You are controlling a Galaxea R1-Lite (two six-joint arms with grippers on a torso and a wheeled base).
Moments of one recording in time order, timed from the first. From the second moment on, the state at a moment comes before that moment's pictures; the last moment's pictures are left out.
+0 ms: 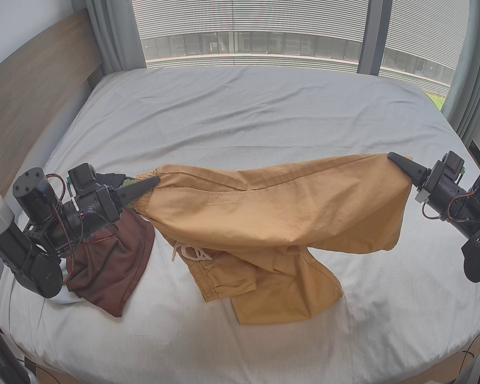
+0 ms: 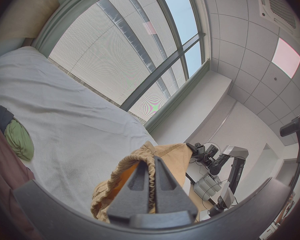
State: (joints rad) left arm -0.11 1.93 -0.57 -1.55 -0.85 -0.67; right arm 0.05 1.79 -0.50 -1.54 0.67 0.85
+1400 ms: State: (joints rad) left arm -0.11 1.92 -0.62 -1.55 -0.77 -0.66; right arm -0.07 1.75 -0.49 -1.54 0.74 0.85
